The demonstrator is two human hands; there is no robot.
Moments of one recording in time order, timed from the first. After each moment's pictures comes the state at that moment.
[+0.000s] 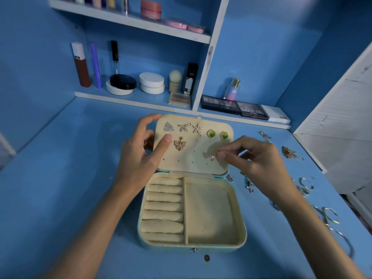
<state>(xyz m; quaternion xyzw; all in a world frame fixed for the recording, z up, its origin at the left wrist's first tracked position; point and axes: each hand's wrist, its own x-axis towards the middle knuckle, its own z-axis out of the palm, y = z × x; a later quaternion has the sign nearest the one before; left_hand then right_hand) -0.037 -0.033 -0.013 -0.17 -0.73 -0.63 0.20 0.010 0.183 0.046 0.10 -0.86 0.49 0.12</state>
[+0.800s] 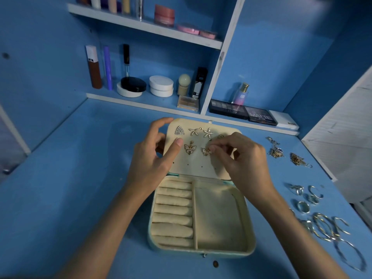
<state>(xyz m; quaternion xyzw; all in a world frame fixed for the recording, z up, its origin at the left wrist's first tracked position) -0.037 -0.033 -0.011 -0.18 -0.73 -0.62 0.21 -0.018 0.150 0.028 0.14 -0.89 0.34 0.27</state>
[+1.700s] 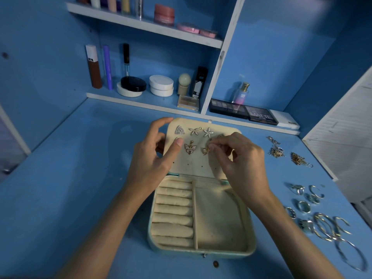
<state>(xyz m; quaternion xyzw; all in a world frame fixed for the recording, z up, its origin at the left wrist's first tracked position) -0.038 -0.033 -0.013 -0.18 -0.74 -0.62 0.21 -0.018 0.144 0.022 0.15 -0.88 0.31 0.34</state>
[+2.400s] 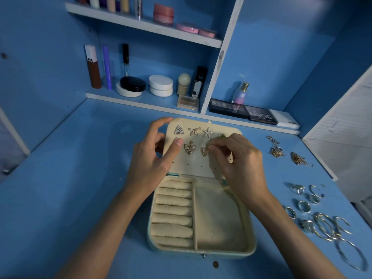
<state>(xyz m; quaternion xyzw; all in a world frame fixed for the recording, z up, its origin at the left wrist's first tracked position) -0.038 -0.034 -0.013 -0.18 -0.73 -0.62 0.21 -0.019 0.147 0.018 0.16 -0.88 0.27 0.34</state>
